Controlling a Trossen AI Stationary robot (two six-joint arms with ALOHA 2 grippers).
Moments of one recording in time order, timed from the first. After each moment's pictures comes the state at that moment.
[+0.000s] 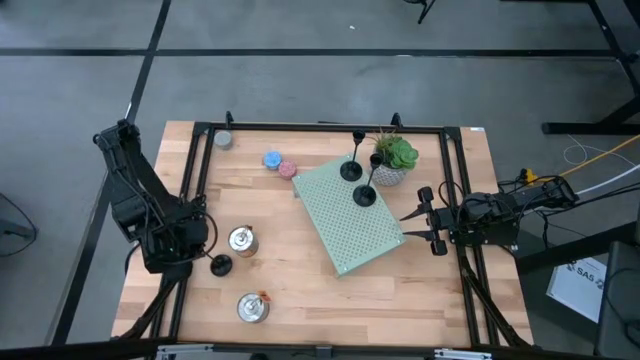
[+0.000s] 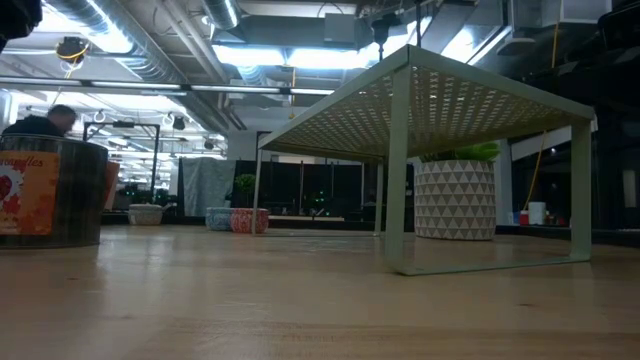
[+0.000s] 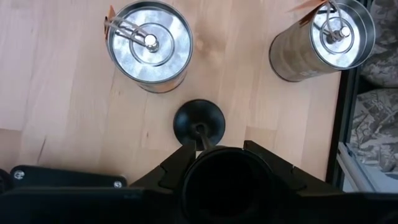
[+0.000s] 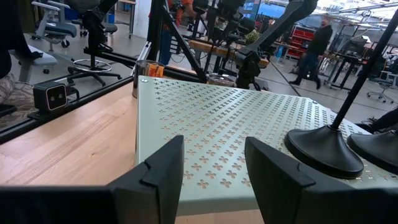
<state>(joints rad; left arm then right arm) -1.02 0.92 0.96 -1.29 -0.28 -1.19 0.29 0.10 0.01 0.02 0.07 -0.20</state>
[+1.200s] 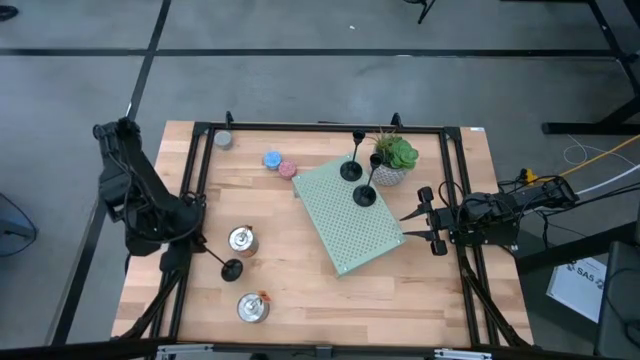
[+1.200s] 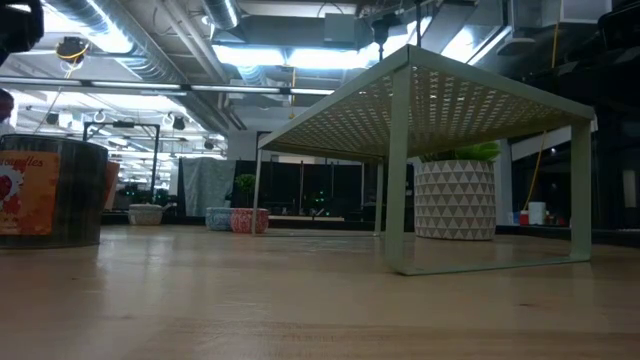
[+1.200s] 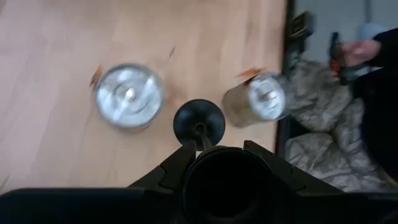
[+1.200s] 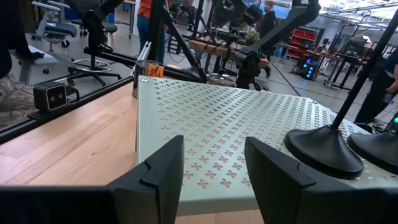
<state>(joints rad) -1.01 0.82 1.06 -1.24 -0.38 -1.20 0.29 0.10 0.01 0.02 0.07 -0.20</state>
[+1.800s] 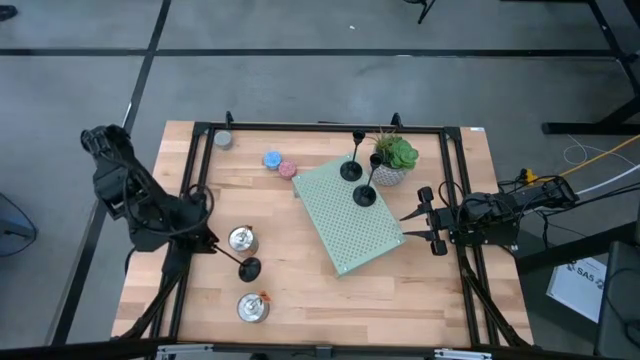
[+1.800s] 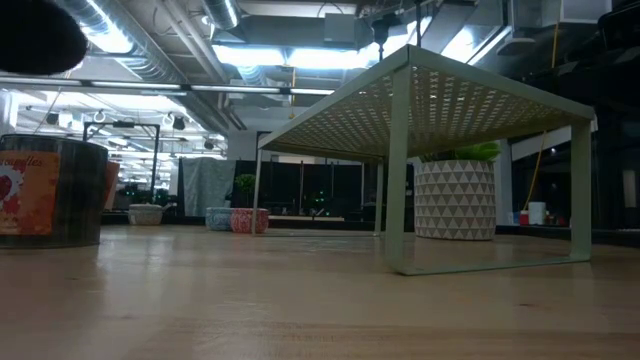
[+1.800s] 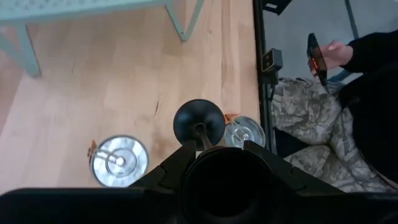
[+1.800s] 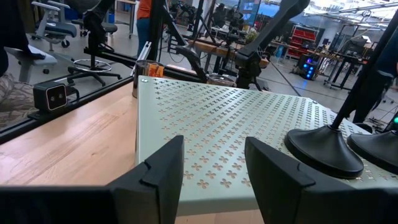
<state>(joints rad) -0.83 0.99 1.33 -1.22 -0.35 -0.86 0.29 0.10 0.01 0.02 0.07 -0.20</state>
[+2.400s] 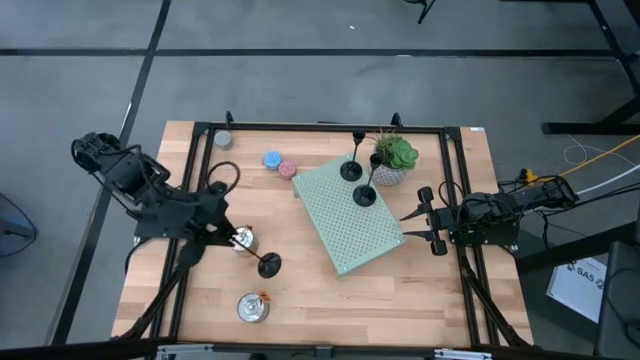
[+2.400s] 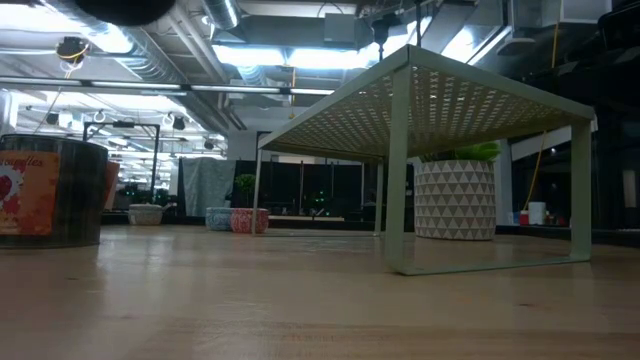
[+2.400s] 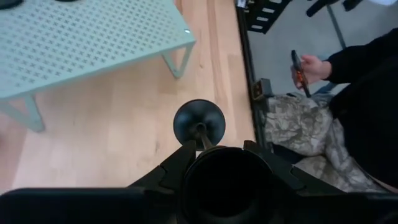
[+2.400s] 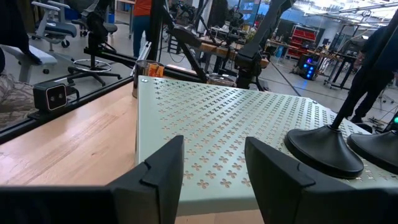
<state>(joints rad) -0.54 1.11 1.51 -1.17 -0.15 -0.55 0.29 0.10 0.01 0.02 0.07 -0.20</state>
